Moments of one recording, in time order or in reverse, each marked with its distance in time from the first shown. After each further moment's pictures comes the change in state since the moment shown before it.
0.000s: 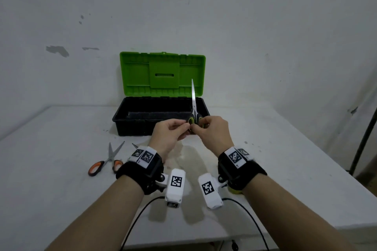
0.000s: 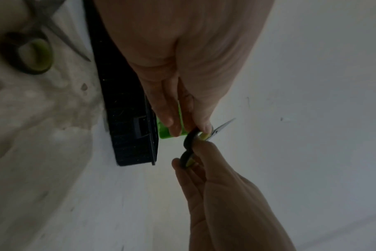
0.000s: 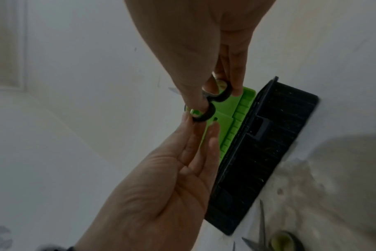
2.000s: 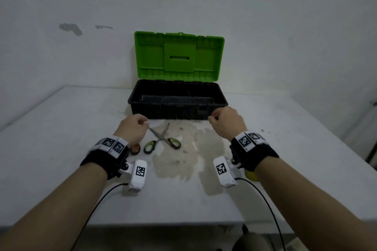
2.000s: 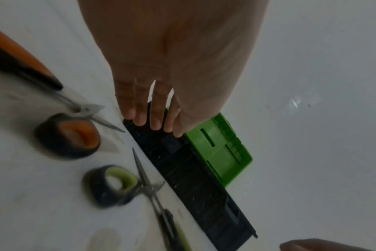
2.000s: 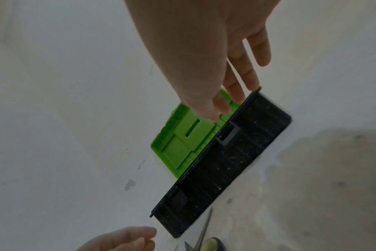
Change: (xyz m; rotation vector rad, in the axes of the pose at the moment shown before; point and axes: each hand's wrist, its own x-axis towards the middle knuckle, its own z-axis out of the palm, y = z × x) left_hand 0.016 -0.026 -0.157 0.932 0.083 -0.138; right_hand 0.013 0.013 0.027 -0.477 -0.220 0.000
